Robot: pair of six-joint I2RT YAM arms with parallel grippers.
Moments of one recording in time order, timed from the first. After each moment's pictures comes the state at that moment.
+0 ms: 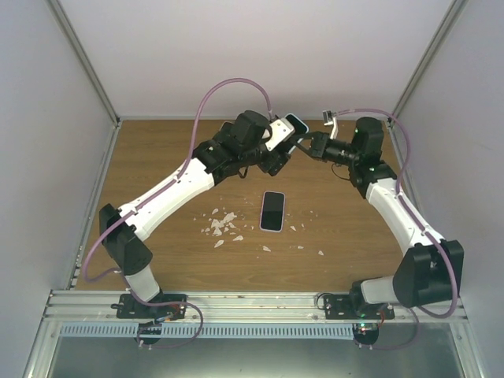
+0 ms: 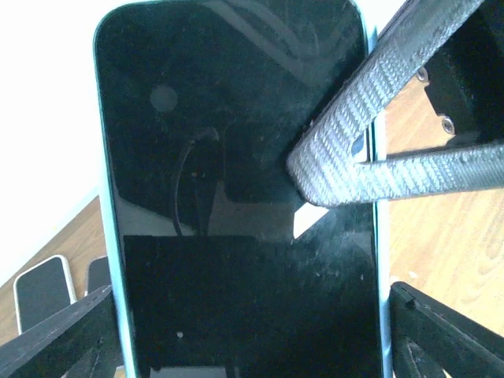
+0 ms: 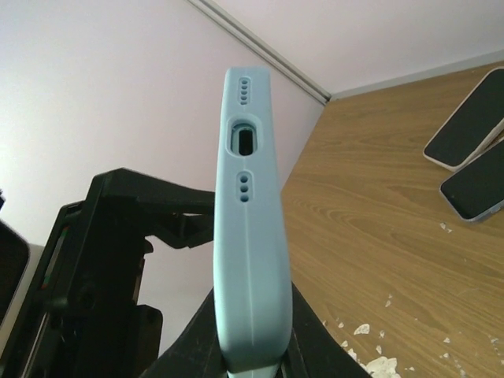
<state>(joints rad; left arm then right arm) -0.78 1.72 1.77 -0.61 -0.06 0.18 0.18 1.38 1.11 0.06 -0.92 0.76</state>
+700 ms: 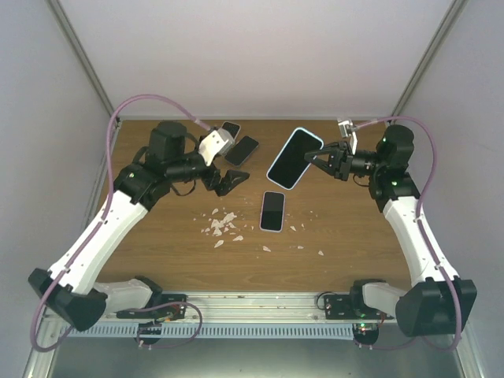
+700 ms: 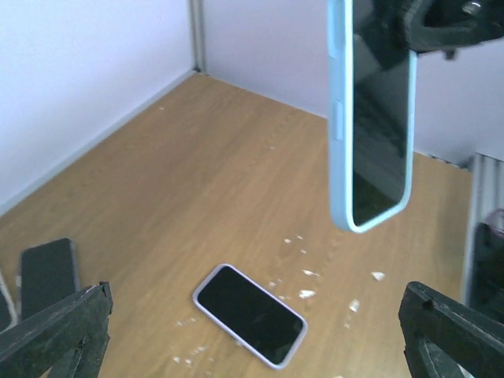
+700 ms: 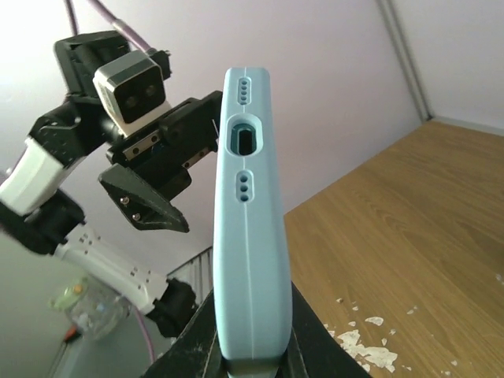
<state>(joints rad) -0.51 1.26 1.43 -0.63 0.48 0.19 0.06 1.17 1.03 0.09 -1.30 0.49</state>
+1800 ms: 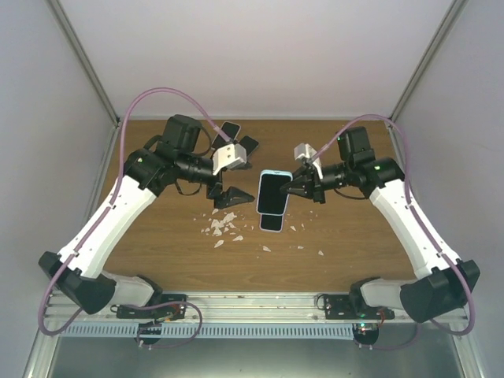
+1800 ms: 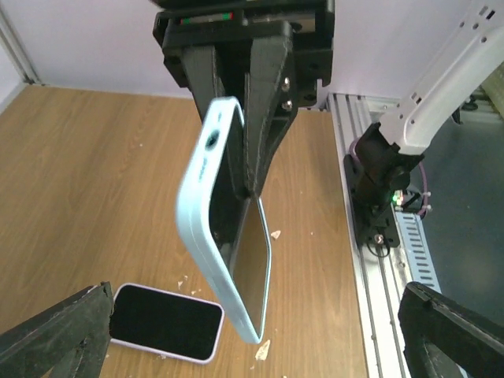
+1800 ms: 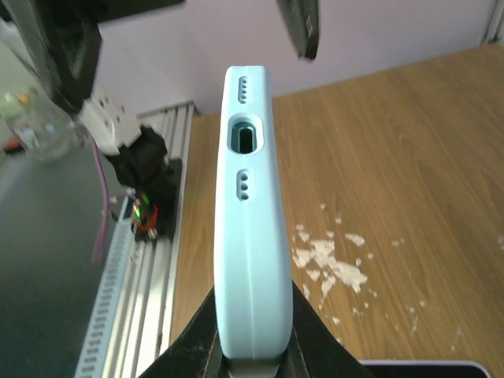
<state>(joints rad) -0.54 1.33 1.54 -0.89 0.84 0.49 0.32 1.28 1.31 -0.86 -1.12 -0.55</state>
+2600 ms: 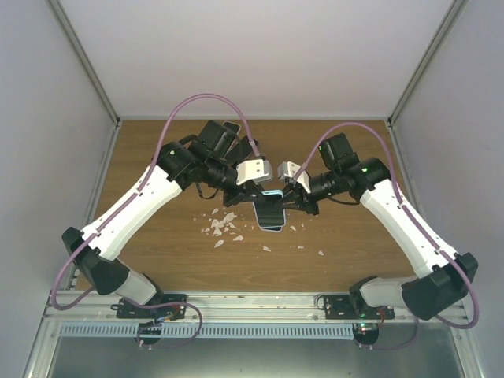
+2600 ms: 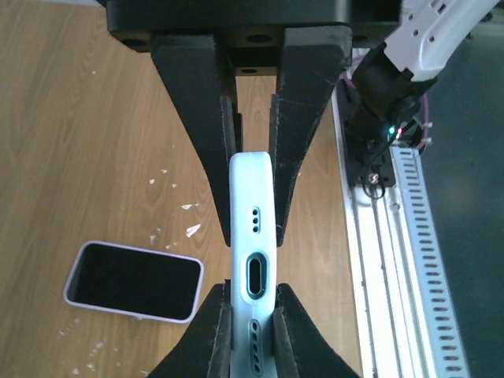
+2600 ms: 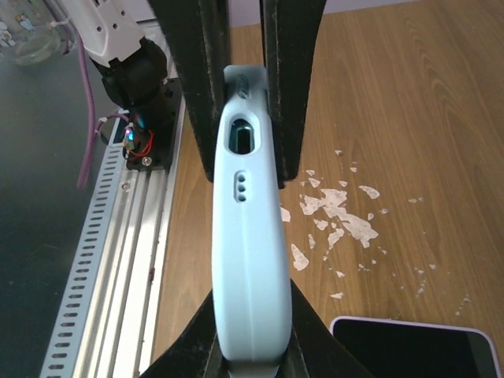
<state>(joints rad) -0.70 1.50 1.68 -1.09 0.65 0.59 0.47 1.31 1.34 -1.03 -0.90 -0.74</state>
